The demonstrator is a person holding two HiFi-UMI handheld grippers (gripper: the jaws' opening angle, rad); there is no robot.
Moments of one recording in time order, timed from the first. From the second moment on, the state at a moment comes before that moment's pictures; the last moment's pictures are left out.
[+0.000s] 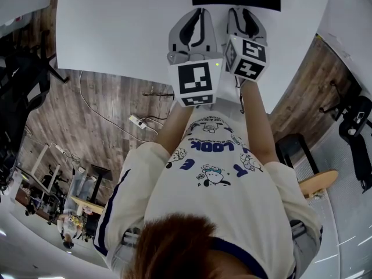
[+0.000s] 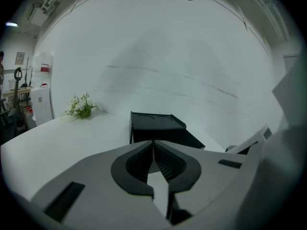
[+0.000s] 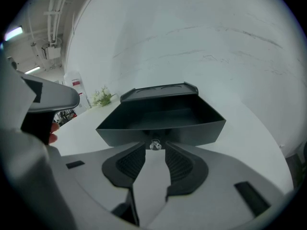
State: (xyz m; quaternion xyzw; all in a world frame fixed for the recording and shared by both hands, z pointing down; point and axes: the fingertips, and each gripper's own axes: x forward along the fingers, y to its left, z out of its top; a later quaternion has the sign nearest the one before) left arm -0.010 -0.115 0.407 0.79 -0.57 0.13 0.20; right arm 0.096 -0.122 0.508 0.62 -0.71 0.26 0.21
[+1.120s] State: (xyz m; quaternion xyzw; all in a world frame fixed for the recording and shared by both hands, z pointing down) left arm -0.012 -0.102 0.295 0.80 -0.59 0.07 0.10; right arm 0.086 -0.098 0.322 0.62 -0.77 0.13 0.08
